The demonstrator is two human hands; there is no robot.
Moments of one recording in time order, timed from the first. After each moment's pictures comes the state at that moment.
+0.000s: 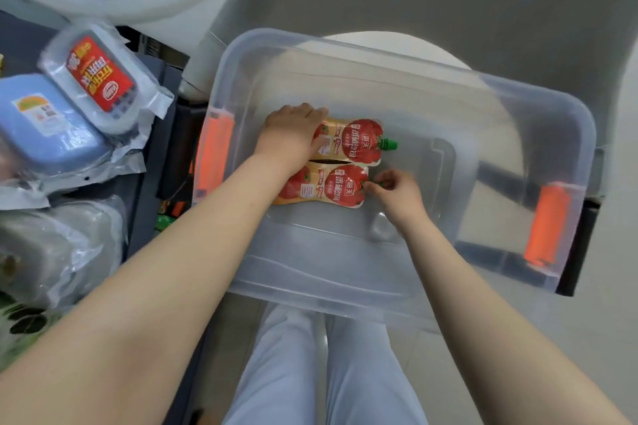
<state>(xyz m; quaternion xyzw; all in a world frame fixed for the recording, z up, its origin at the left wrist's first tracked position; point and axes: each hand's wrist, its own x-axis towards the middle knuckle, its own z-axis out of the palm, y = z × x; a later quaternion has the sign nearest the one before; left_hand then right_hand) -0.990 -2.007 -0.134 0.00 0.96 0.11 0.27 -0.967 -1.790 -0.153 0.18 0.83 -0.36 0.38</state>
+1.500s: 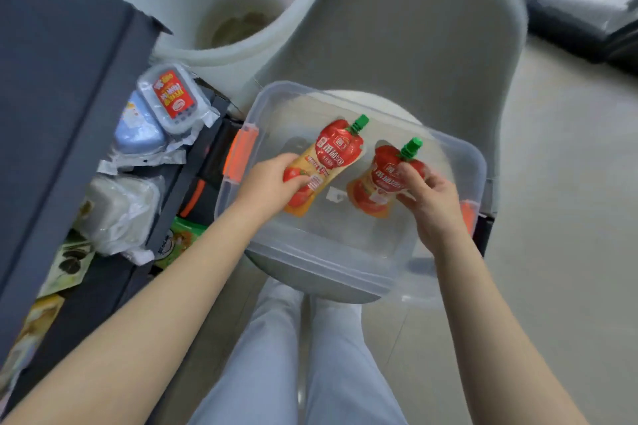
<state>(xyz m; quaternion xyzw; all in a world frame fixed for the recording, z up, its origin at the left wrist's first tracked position) -0.914 -1.985 0.024 -0.25 0.86 0.39 0.20 -0.992 -1.754 0.038 0.16 0.67 -0.65 0.30</state>
